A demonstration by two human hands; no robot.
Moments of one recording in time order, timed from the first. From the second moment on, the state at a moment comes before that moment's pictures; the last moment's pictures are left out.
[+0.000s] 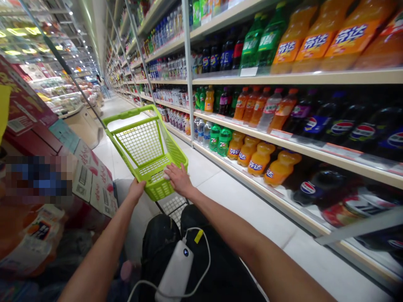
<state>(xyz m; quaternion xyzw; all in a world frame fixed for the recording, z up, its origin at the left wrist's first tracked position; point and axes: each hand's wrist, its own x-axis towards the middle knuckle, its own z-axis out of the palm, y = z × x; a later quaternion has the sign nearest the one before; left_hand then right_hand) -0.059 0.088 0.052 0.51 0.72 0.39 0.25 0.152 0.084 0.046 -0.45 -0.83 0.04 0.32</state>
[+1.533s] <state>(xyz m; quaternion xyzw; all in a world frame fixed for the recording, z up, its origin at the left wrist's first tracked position) -0.049 0.054 0.043 0.74 0.63 0.19 -0.09 0.113 0.088 0.036 -0.51 -0.77 0.02 0.37</state>
